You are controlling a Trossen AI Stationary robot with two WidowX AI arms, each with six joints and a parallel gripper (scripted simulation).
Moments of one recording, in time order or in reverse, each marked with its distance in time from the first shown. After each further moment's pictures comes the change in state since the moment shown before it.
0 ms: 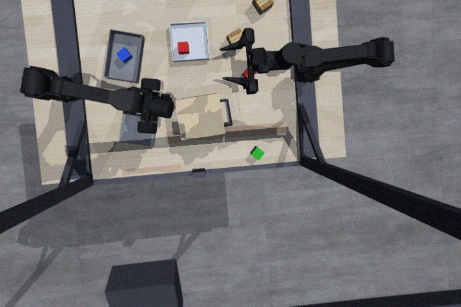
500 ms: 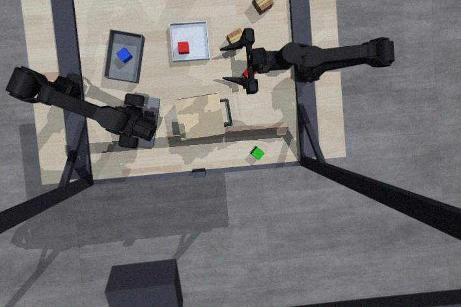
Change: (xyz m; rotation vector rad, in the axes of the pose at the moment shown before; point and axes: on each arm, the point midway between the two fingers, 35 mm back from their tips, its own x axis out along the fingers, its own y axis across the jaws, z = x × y) left arm 0.015 -0.056 -0.066 0.066 0.087 0.006; right arm 0.000 0.000 0.000 0.000 0.000 0.000
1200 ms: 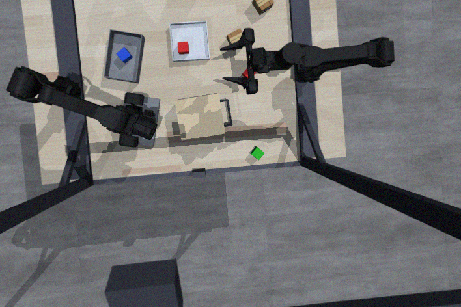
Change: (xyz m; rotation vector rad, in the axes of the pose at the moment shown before) left arm 0.003 0.004 -0.002 -0.012 0.017 0.003; right arm 0.000 0.000 0.000 0.000 0.000 0.000
